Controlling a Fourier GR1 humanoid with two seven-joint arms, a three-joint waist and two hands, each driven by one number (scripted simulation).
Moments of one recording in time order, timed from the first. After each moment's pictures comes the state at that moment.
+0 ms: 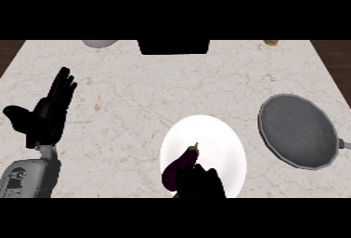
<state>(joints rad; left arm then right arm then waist) -0.22 0.21 0.11 -1.48 0.02 0.07 0.09 -0.12 -0.07 0.94 -1.84 1.25 0.21 0.94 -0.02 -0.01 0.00</state>
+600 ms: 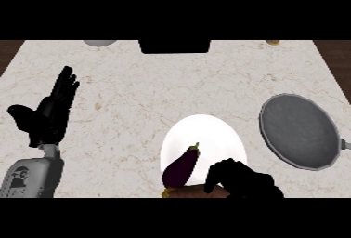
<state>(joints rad) -0.23 0.20 0.10 -1.48 0.01 0.08 0.10 -0.08 -0.09 0.83 -2.21 1.33 0.10 0.97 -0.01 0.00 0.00</state>
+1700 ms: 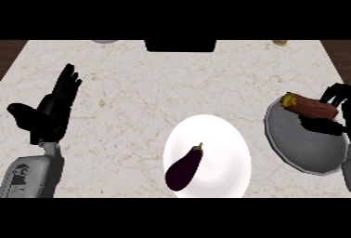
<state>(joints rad) -0.24 0.20 0.10 -1.47 0.02 0.05 0.09 -0.20 -0.43 -0.12 -1.51 0.75 -0.23 0.21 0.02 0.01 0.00</state>
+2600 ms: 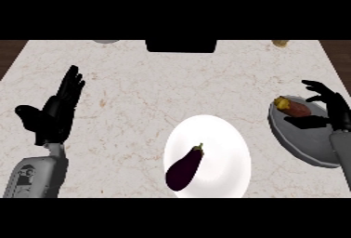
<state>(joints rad) -0.24 0.18 0.09 -1.47 0.00 0.06 0.08 -0.53 -0.44 -0.30 -0.61 0.50 -0.13 -0.31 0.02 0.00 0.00</state>
